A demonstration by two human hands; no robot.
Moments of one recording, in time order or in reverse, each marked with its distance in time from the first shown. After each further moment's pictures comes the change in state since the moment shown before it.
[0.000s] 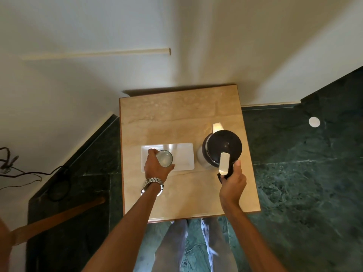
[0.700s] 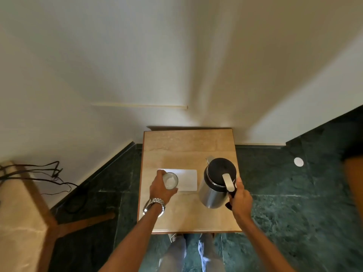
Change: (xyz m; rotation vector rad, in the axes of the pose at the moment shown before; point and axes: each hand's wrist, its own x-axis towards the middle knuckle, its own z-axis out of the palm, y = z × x) left_hand -0.101 0.086 -0.134 -0.019 -0.083 0.034; right_hand -0.040 -0.107 -0.071 -0.382 -0.278 -0.103
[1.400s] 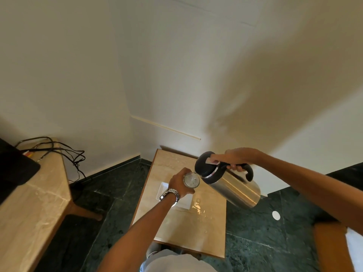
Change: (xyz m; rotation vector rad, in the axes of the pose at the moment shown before) left_hand -0.109 0.095 -0.127 -0.176 -0.073 0.302; right_hand -0.098 -0.356 -0.016 -1.214 -0.804 -0.048
